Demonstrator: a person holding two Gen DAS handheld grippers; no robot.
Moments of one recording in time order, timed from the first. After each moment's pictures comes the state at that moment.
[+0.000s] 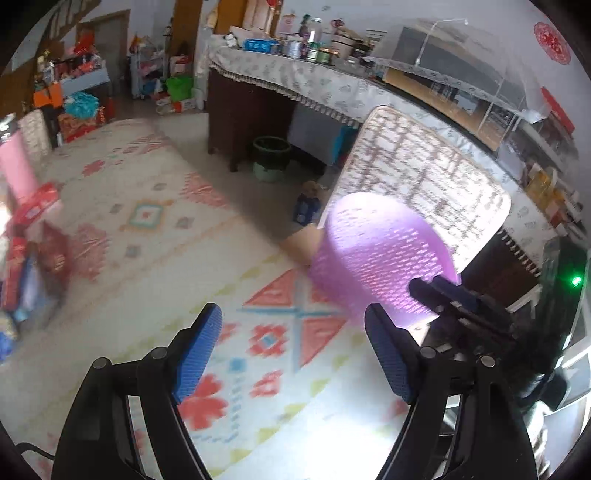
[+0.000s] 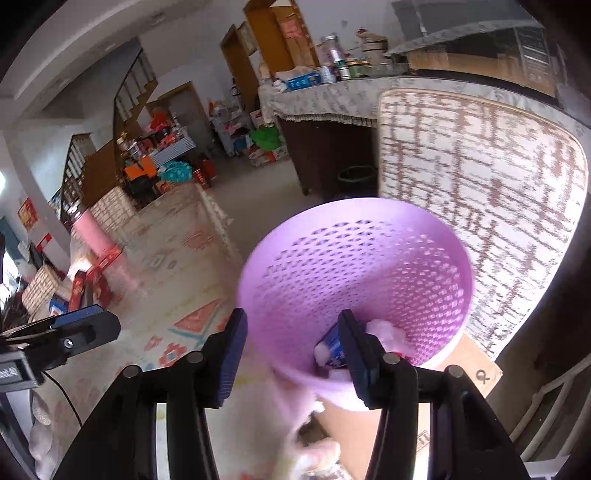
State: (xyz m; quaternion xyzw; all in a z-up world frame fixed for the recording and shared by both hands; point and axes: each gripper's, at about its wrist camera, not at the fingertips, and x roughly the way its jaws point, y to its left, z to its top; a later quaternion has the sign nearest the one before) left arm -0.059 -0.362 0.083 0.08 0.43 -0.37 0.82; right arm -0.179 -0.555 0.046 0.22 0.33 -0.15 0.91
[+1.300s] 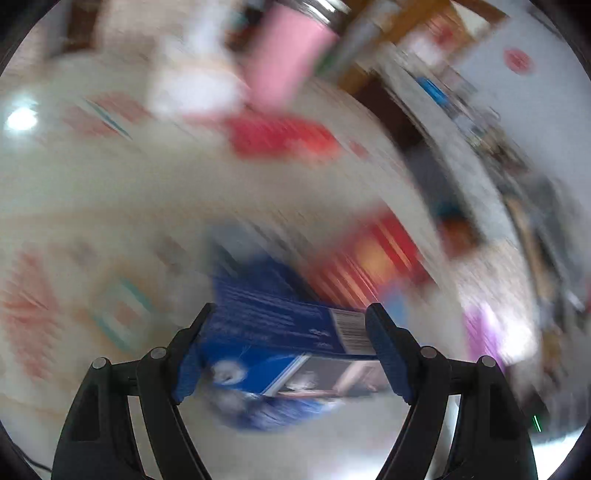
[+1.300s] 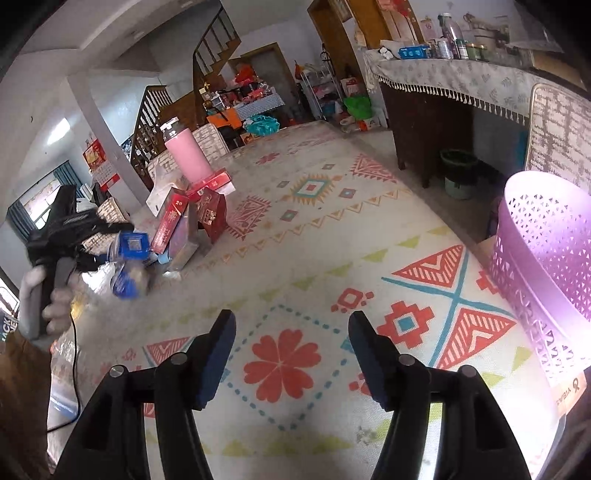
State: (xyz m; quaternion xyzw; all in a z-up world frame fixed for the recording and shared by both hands) left arm 0.138 -0.060 0.044 -0.14 0.55 -0.26 0.78; right arm -0.085 -0.397 0.016 0.20 0.36 0.02 0.91
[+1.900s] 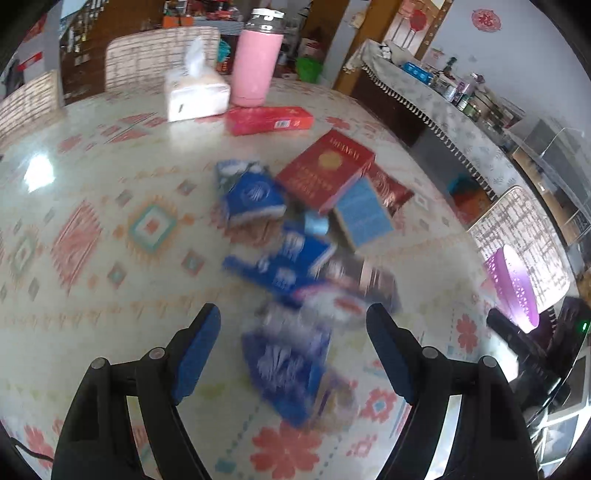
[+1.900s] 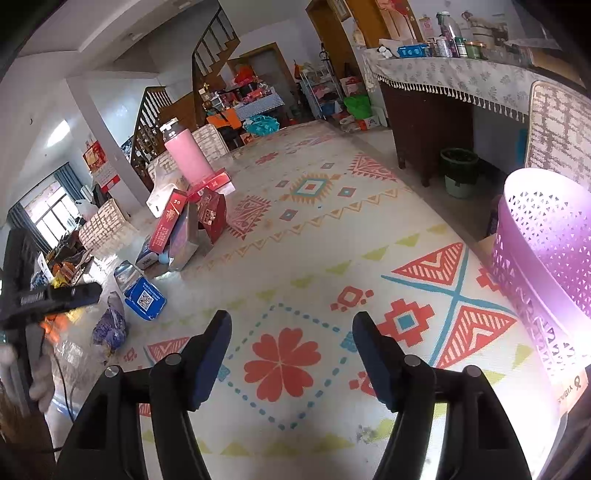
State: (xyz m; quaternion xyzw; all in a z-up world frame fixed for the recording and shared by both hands) left arm 0.024 -0.061 0.055 -0.04 0.49 -0.20 0.85; right arm -0.088 -0.398 0.014 0.20 0.36 0.02 0.91
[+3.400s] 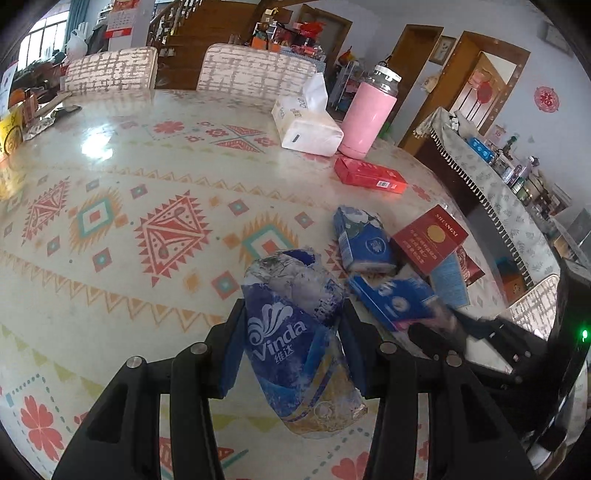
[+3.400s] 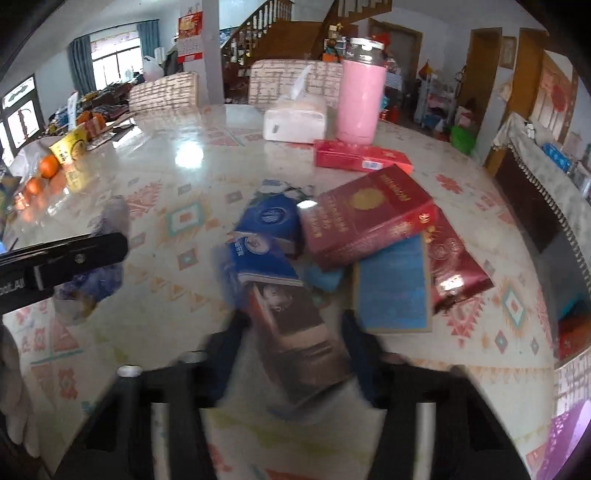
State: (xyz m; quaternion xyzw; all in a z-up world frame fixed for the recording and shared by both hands) left arm 0.033 0.017 0.049 -0.14 0.43 -0.08 0.89; right arm 0.053 -0.184 0.030 -0.07 0.43 0.15 0.89
